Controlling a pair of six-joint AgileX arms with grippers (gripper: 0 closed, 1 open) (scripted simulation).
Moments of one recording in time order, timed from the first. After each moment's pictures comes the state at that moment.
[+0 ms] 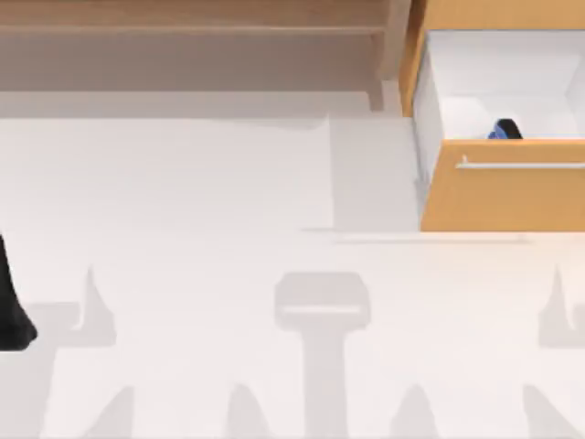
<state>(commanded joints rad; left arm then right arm) 0.00 0.00 0.00 0.00 0.00 0.00 0.00 0.00 0.00 0.00 0.00 0.00</state>
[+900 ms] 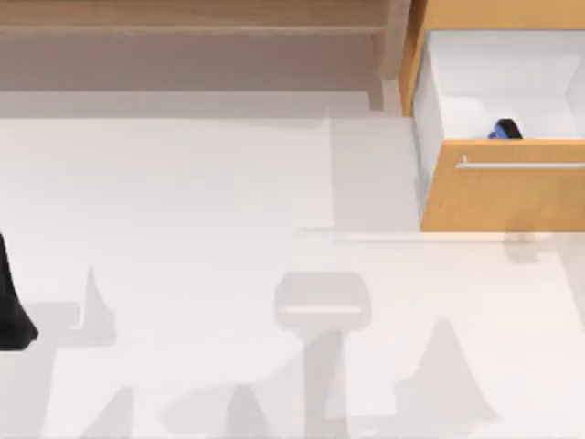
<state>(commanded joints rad) 0.00 0.00 0.00 0.00 0.00 0.00 0.04 0.88 0.81 -0.51 -0.01 -0.04</state>
